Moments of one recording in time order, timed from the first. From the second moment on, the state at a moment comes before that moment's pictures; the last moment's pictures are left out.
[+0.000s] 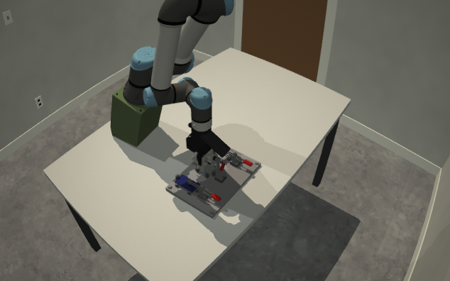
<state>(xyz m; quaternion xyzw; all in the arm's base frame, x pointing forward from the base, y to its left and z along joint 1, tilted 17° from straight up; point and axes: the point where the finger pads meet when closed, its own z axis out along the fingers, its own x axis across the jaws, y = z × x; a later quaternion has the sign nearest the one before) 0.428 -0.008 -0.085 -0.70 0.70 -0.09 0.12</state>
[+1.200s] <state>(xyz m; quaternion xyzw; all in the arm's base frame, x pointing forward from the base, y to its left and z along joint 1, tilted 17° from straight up) 0.422 -0.009 -0.065 -0.70 0.70 -0.09 0.12</state>
